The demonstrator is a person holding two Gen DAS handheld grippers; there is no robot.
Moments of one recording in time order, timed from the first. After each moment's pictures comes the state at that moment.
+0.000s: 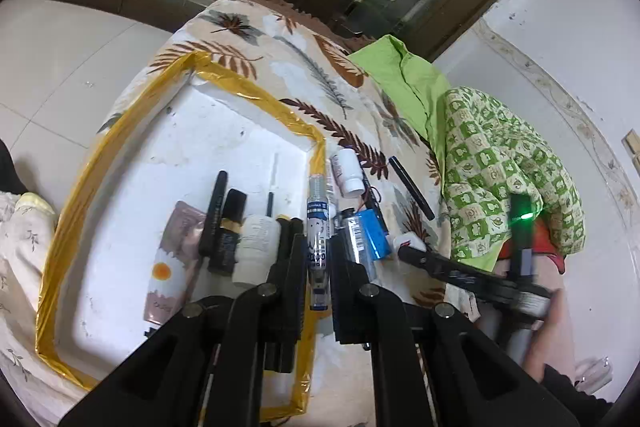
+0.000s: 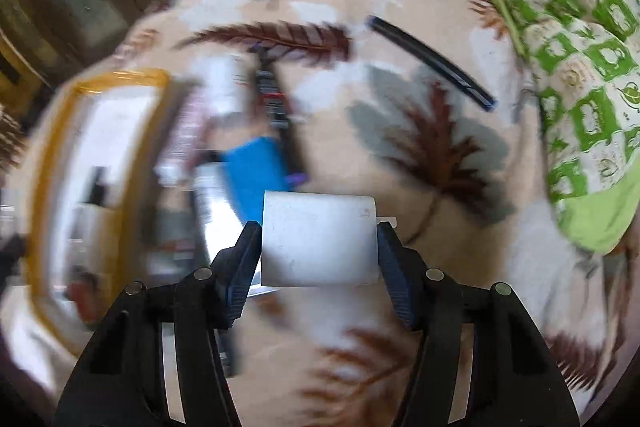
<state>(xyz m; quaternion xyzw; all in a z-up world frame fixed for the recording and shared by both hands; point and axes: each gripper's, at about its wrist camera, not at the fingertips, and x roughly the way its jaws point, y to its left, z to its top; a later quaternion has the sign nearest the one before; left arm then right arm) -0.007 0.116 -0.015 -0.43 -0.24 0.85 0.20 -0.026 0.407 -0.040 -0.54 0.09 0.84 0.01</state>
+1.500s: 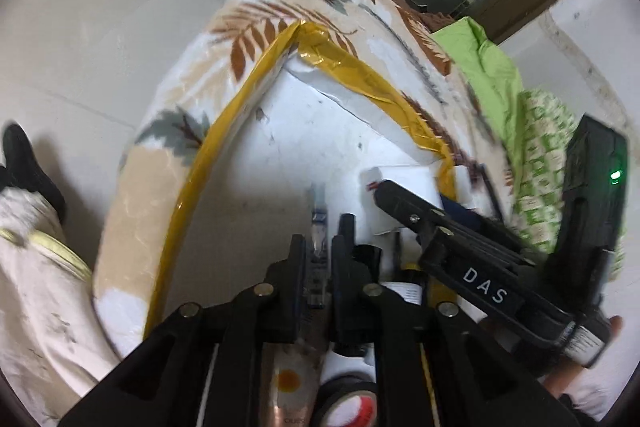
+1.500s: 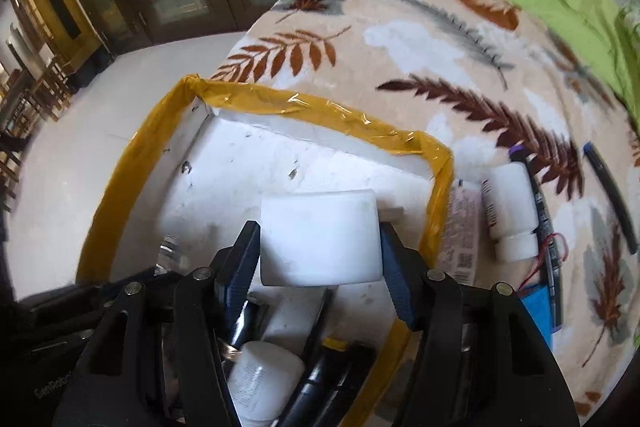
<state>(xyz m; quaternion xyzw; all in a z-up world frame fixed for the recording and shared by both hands) -0.098 0.061 -0.076 -0.51 -0.24 0.81 0.16 -0.127 0.242 -0.054 -0.50 0.03 0.86 -0.09</state>
